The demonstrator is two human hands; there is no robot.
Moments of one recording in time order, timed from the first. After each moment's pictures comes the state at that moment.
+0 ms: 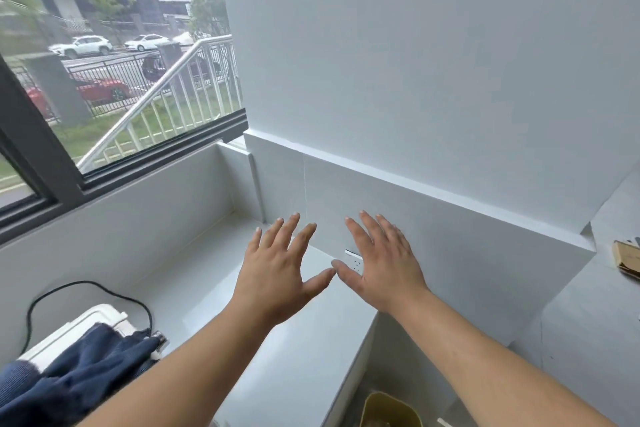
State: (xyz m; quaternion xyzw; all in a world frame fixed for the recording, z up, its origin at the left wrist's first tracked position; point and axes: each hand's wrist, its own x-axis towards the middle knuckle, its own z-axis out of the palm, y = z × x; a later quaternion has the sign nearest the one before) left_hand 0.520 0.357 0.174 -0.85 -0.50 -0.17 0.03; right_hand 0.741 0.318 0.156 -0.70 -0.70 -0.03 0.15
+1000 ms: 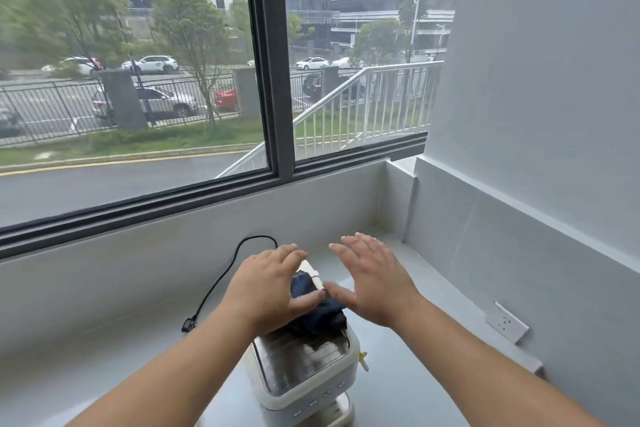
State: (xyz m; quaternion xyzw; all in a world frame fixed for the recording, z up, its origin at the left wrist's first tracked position) left_hand 0.239 0.267 0.214 -0.73 -0.67 -0.11 0.05; right_hand 0.462 0.336 0.202 -0.43 -0.89 0.01 0.13
